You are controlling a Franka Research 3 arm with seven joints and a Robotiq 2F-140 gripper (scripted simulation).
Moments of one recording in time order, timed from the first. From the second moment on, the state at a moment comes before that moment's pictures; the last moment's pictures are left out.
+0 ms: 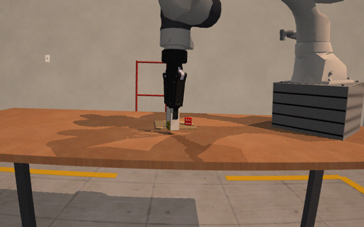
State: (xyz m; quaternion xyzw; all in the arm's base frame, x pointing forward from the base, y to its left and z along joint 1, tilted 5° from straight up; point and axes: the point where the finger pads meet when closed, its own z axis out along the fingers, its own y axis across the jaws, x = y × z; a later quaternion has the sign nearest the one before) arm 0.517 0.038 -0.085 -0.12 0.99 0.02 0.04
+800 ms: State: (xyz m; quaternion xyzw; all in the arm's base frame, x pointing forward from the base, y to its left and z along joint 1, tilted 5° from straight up) arm 0.513 0.034 0.001 -0.12 0.99 0.02 0.05
